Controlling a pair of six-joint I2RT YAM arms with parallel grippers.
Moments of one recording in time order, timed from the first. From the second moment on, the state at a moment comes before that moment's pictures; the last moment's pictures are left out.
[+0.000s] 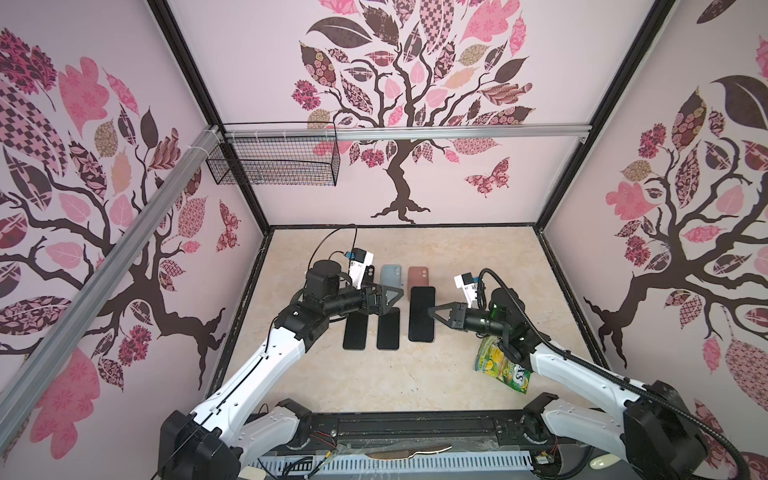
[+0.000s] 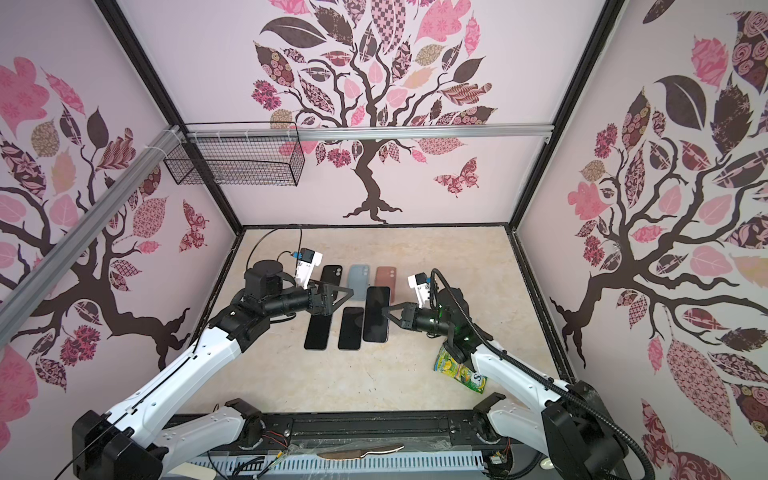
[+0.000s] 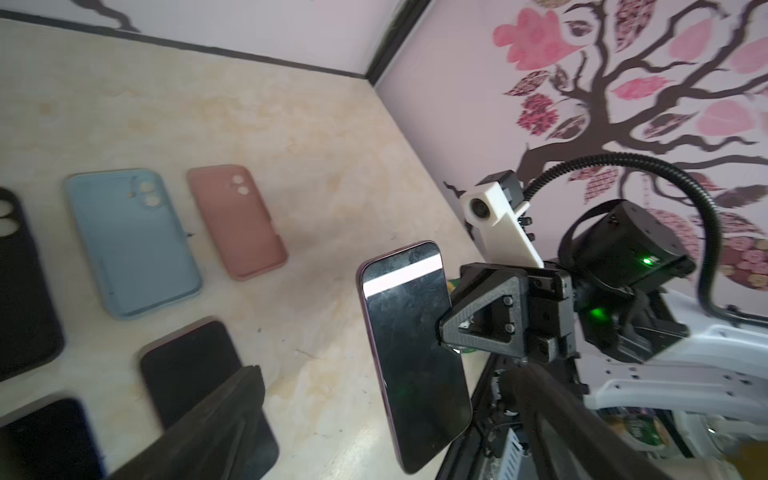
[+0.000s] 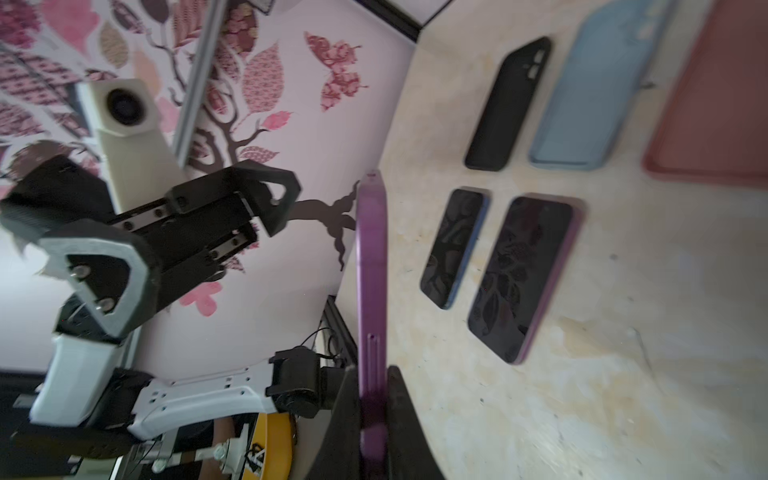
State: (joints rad) left arm -0.48 1.10 0.90 -0.28 0.49 -0.41; right arm 0.51 1.10 0.47 0.31 -0.61 0.94
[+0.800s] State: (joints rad) left arm -0.52 1.04 0.88 -0.46 0.25 -0.30; right arm 0.48 1.64 0.69 0.15 -0.60 0.93
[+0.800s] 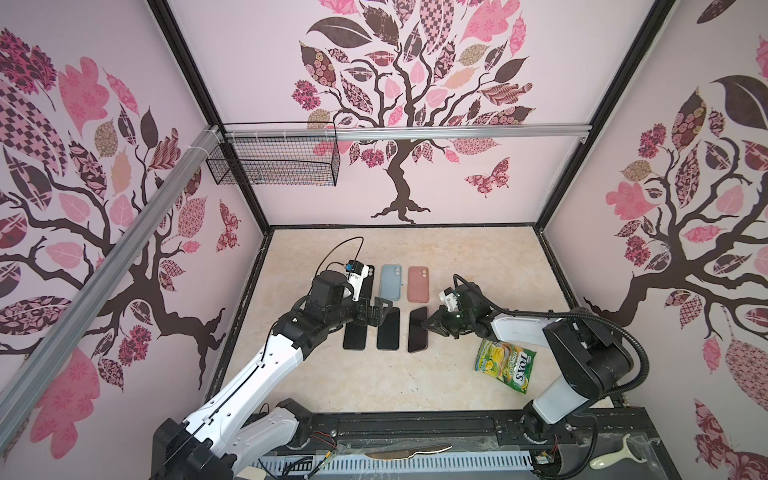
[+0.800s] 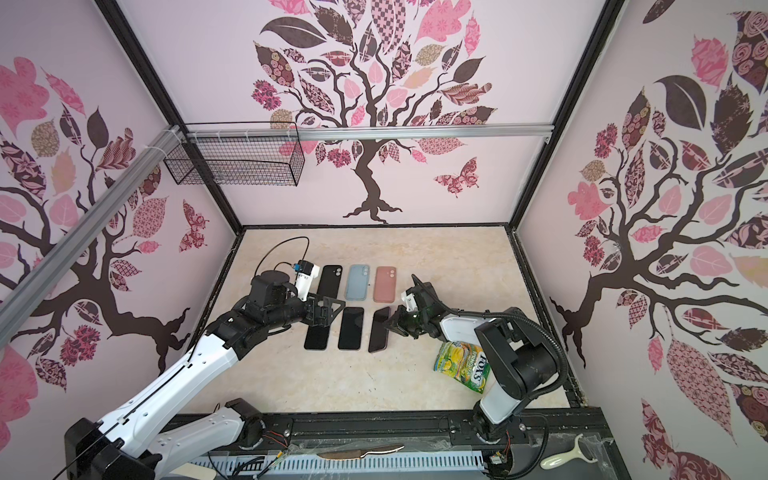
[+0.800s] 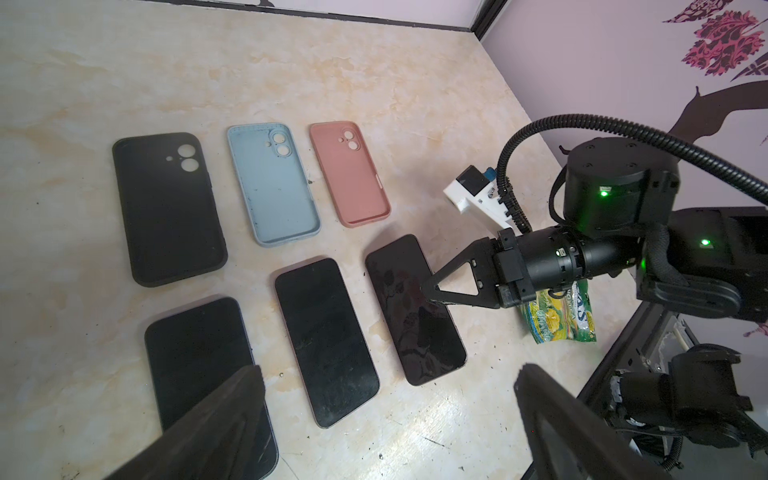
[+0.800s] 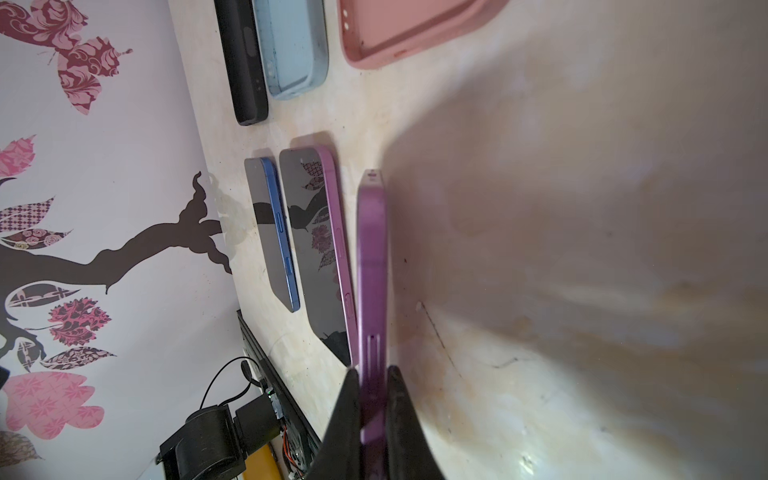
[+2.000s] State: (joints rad) left arm -0.31 0.69 0.66 -0.29 -0.08 -0.19; right arm 0.40 1.35 0.68 -0.03 -0.14 0.67
